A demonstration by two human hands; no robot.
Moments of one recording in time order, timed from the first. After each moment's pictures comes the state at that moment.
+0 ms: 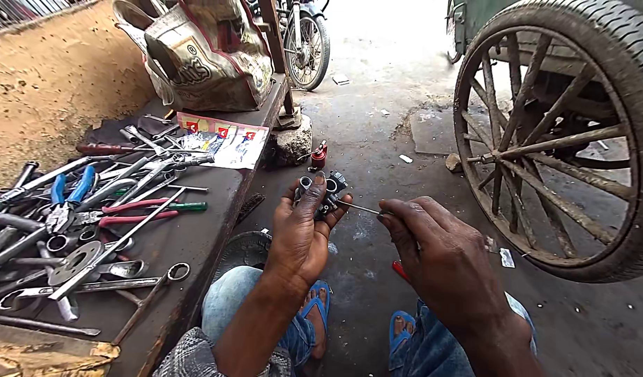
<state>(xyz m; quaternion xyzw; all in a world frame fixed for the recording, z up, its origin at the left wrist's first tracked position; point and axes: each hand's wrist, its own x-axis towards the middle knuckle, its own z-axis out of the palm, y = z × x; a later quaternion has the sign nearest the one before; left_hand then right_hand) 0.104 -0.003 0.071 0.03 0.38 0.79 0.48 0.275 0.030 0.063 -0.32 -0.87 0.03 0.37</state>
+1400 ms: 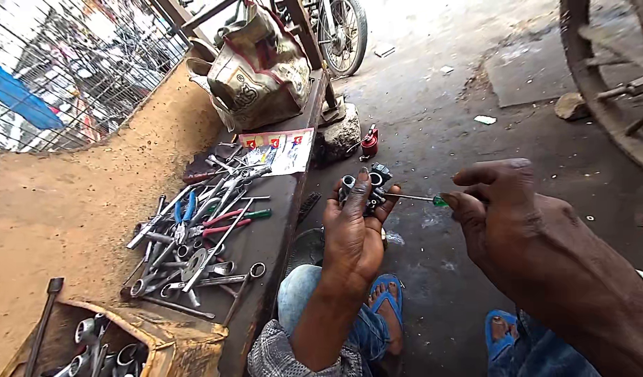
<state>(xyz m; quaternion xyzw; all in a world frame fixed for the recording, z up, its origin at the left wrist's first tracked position) 0.099 -0.002 0.061 0.05 0.40 0.80 0.45 0.265 0.034 0.052 -0.34 -0.86 0.09 0.37</state>
